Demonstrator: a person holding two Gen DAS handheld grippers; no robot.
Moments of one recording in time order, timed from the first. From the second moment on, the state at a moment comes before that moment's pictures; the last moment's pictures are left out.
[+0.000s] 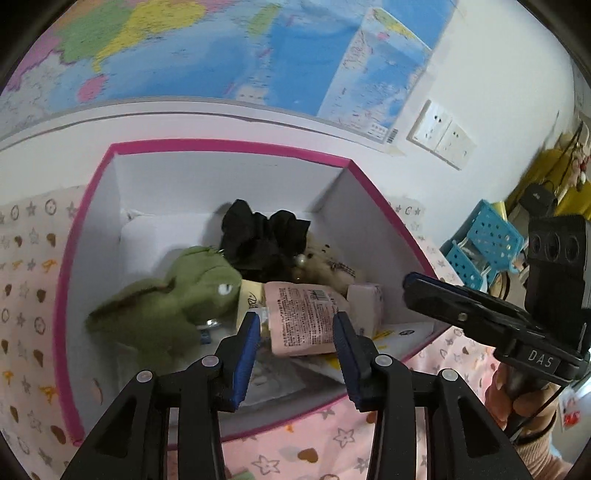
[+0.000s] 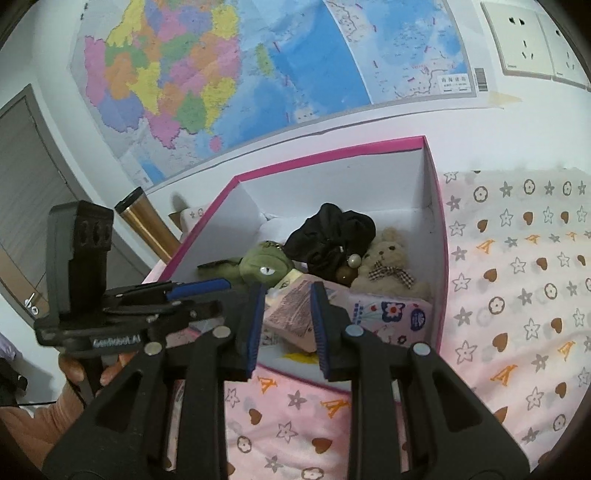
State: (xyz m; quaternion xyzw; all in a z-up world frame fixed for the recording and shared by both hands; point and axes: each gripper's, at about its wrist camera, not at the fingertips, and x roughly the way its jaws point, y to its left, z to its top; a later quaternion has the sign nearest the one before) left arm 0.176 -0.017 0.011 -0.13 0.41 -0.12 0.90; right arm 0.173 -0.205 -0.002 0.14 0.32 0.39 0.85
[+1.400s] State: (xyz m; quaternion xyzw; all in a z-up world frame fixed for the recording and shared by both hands) left arm 0.016 0.058 -0.067 -0.17 0.43 -0.04 0.89; right arm 0.089 -0.091 -0.095 0.08 0.42 0.51 0.74
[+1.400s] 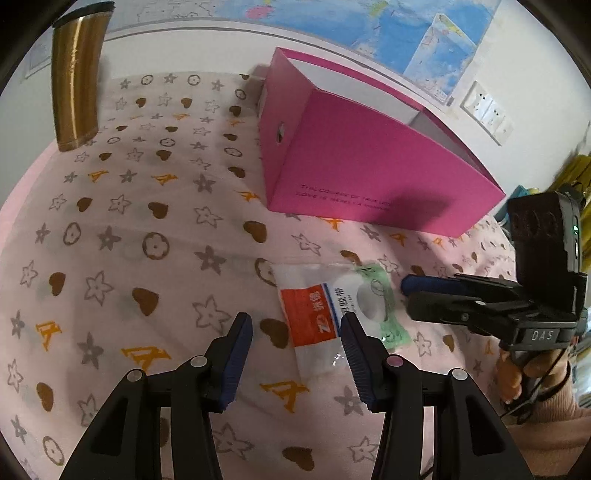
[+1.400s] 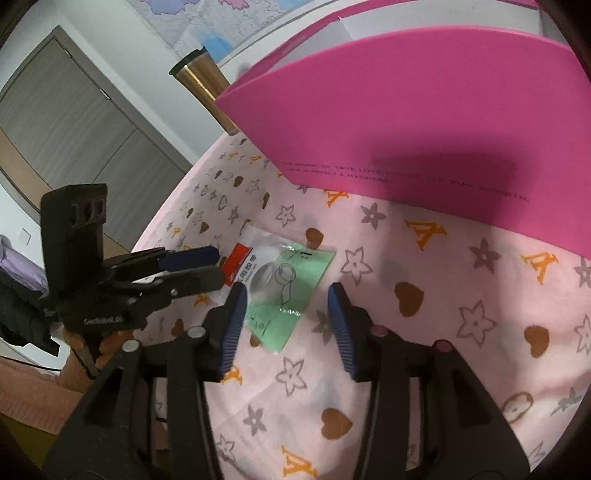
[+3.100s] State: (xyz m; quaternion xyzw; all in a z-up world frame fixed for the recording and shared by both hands) left arm 0.027 0.017 -0.068 -0.18 0.42 -0.14 0.88; right arm 0.085 -0.130 -0.101 0.13 0.41 0.52 0.74
